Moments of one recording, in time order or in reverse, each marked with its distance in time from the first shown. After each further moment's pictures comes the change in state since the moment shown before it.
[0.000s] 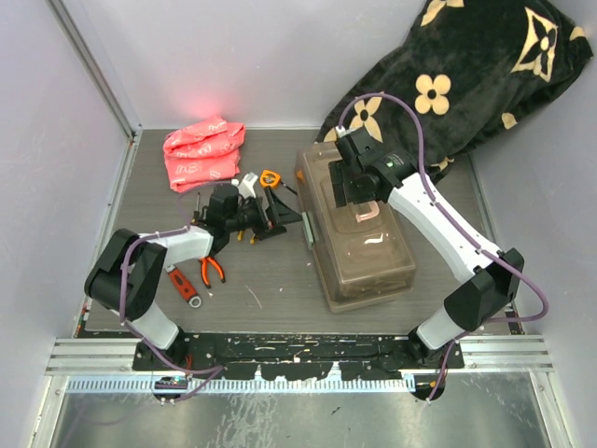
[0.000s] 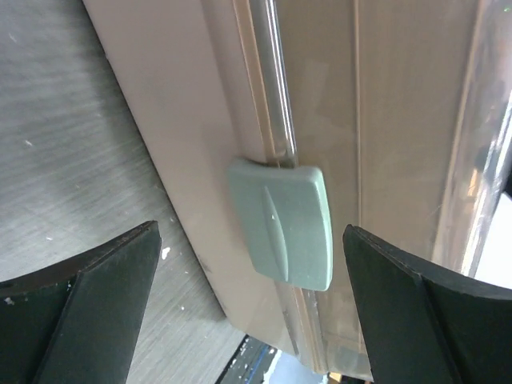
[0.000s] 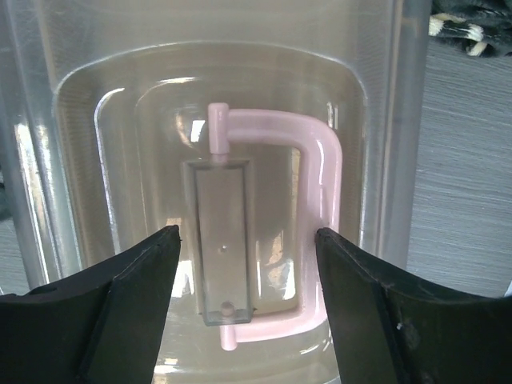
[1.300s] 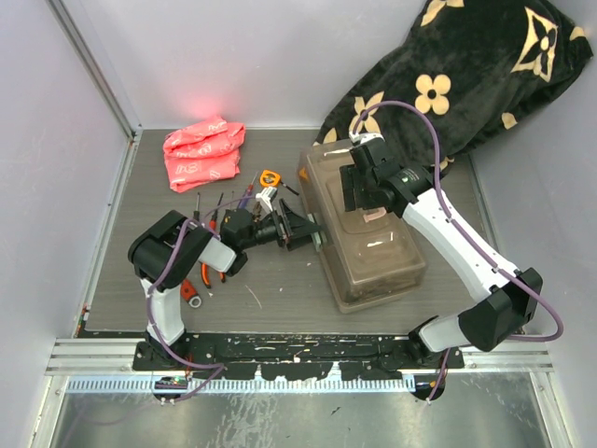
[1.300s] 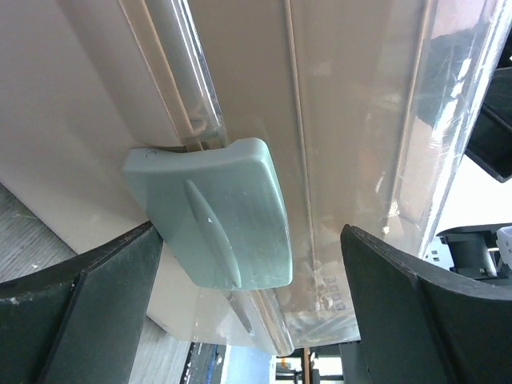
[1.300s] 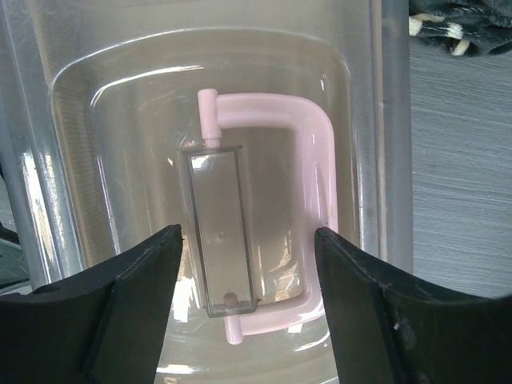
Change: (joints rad) left arm -0.155 0.315 -0.121 0.855 0.061 -0.381; right arm -0.045 -0.141 -0.176 0.116 -0.016 -0.006
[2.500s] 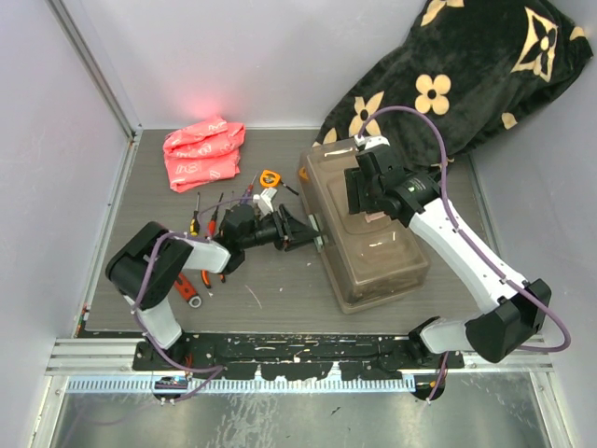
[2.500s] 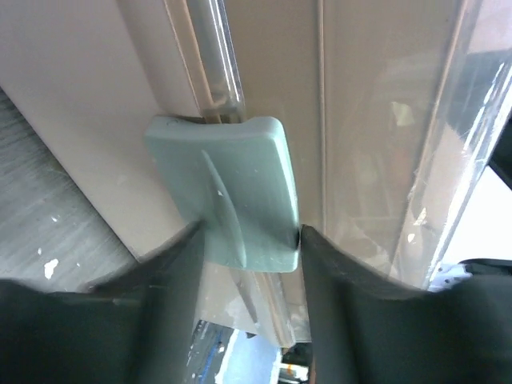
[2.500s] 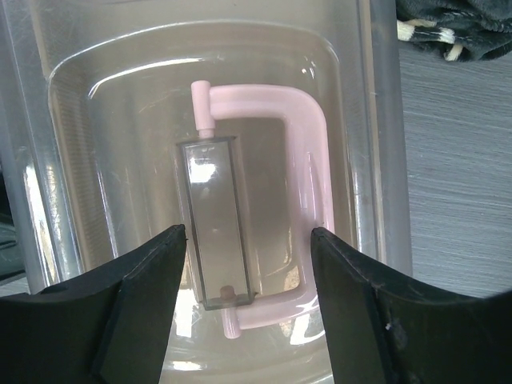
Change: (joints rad) left arm -0.024 -0.156 -0.003 -0.337 -0.065 0.090; right arm -0.005 -0.071 -0.083 0.064 0.006 -0.009
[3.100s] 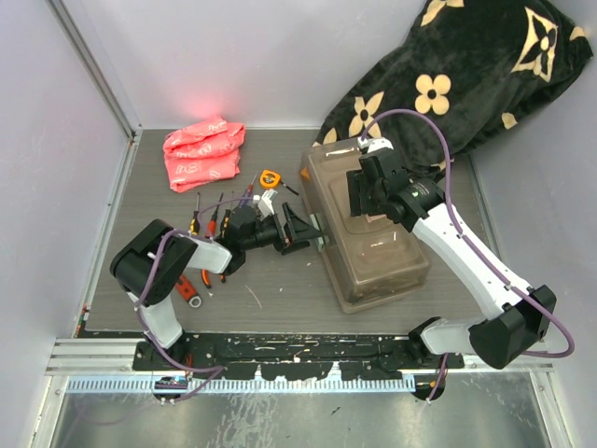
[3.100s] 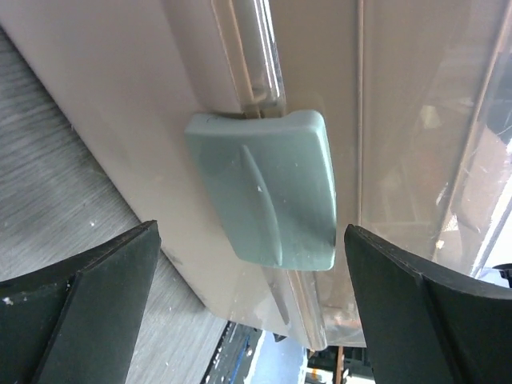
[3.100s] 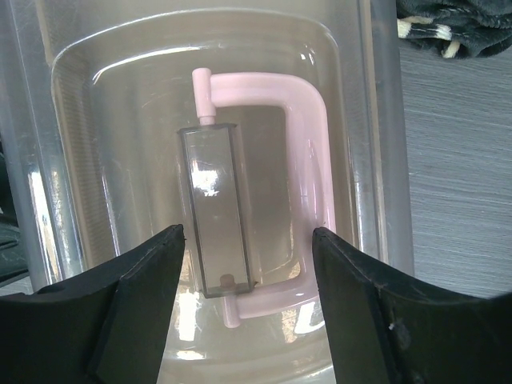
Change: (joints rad) left arm 0.004 -0.006 -0.005 -0.063 -0.026 0.102; right arm 0.000 -0.040 -0.038 0.014 0.002 0.005
